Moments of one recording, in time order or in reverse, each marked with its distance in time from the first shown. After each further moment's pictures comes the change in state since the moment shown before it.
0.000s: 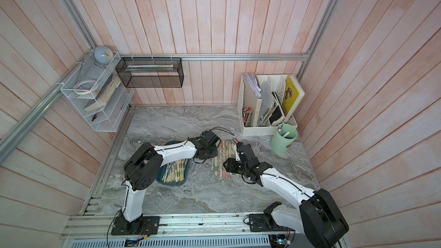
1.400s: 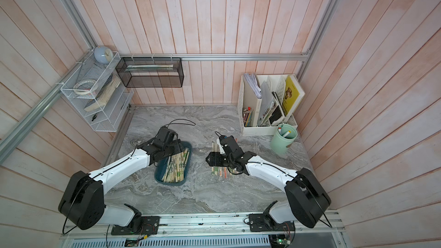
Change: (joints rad) left arm 0.328 -0.641 -0.516 0.014 -0.035 0.156; right arm 0.163 0.254 0.262 0.017 -0.026 0.008
